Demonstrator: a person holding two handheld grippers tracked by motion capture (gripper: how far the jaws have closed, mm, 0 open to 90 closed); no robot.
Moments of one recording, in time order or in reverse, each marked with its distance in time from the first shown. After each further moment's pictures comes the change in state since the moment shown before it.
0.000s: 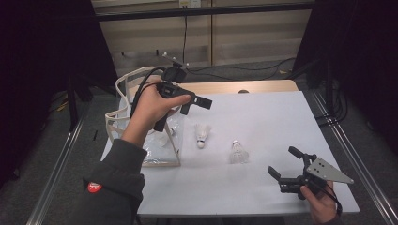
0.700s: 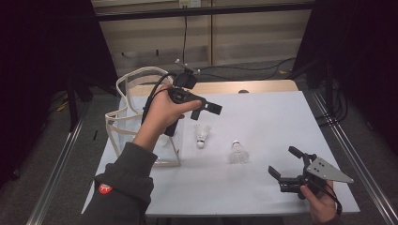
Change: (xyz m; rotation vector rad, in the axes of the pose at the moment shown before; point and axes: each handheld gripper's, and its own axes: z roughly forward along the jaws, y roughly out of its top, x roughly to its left) left arm -0.011 -0.004 0.025 0.017 -0.024 -0.001; right arm -0.001 -0.001 0.000 0.004 -0.001 -0.003
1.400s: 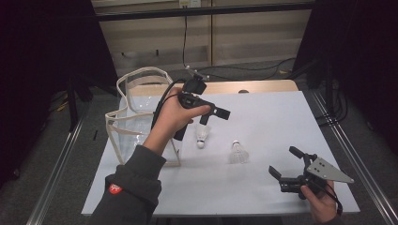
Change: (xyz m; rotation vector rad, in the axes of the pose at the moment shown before) left arm -0.006 -0.004 0.025 0.013 -0.032 -0.006; right arm -0.001 -0.001 -0.001 0.002 -0.003 -0.008
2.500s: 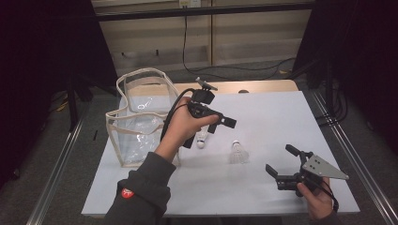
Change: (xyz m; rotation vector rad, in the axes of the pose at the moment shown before) left arm -0.001 -0.015 0.033 0.019 0.008 -0.006; right arm 0.001 0.001 0.010 0.005 0.019 -0.003
